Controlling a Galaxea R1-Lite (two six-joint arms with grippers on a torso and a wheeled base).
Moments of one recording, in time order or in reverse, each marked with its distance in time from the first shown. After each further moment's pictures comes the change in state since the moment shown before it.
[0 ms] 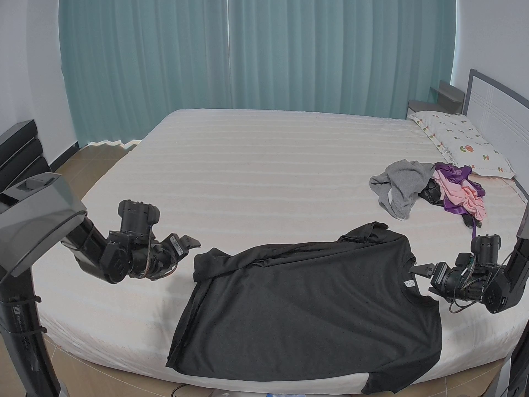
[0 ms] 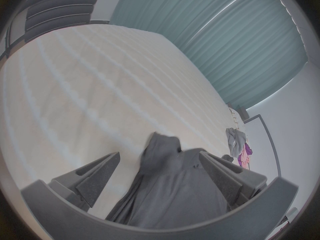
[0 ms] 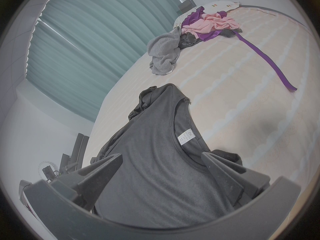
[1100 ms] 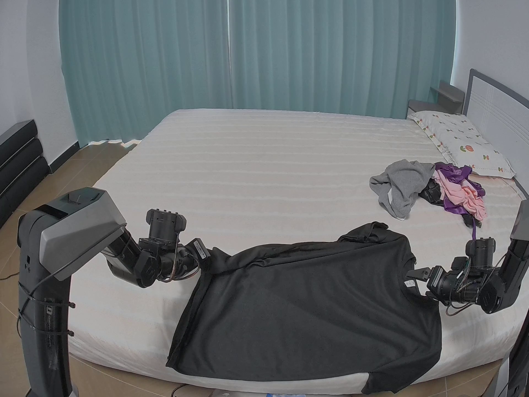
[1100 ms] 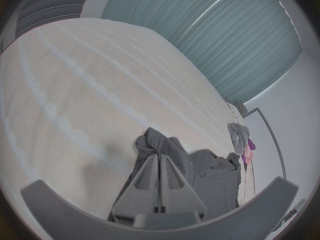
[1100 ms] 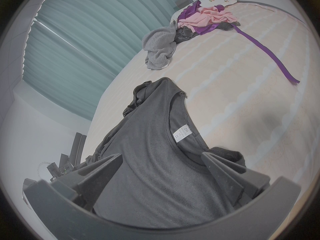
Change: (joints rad) left arm -0.049 0.221 -0.191 -0.069 0.005 0.023; right arm 0.004 0.059 -0.022 0.000 -0.004 0.005
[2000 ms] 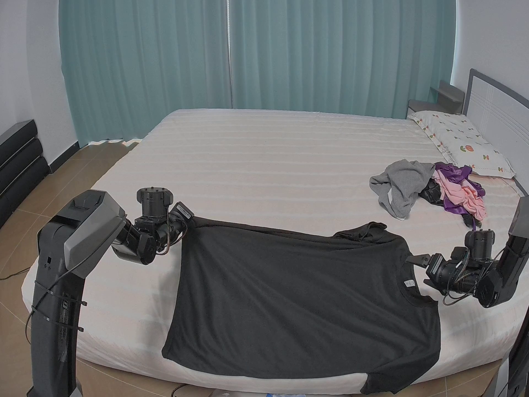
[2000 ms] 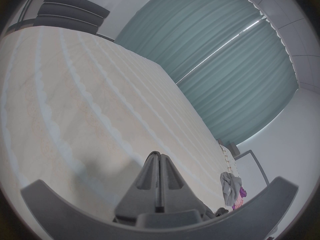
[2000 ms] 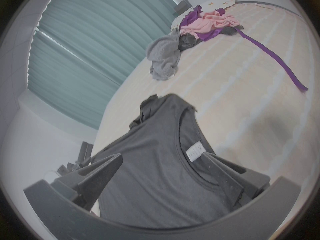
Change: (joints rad) left arm 0.120 0.187 -0.379 -0.090 0.102 -0.142; right arm 0.009 0.010 -0.064 -0.033 0.000 0.072
